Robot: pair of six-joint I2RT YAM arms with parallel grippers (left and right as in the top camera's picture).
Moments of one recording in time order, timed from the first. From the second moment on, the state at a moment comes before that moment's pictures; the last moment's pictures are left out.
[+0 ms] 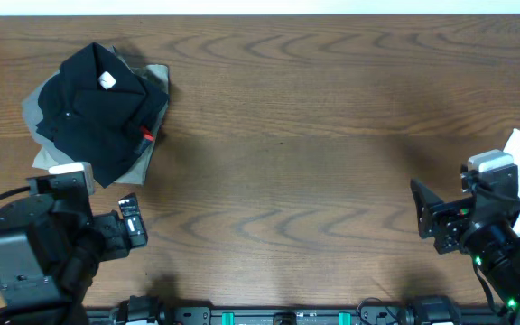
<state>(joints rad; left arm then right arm) 0.13 0.73 1.28 -1.31 0.02 -0.05 0.09 0.64 1.16 -1.00 -0.15 -0.05</state>
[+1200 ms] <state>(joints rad) 0.13 0.74 0.96 -1.08 0.02 -0.20 0.09 0.69 0.87 -0.62 -0.18 0.16</state>
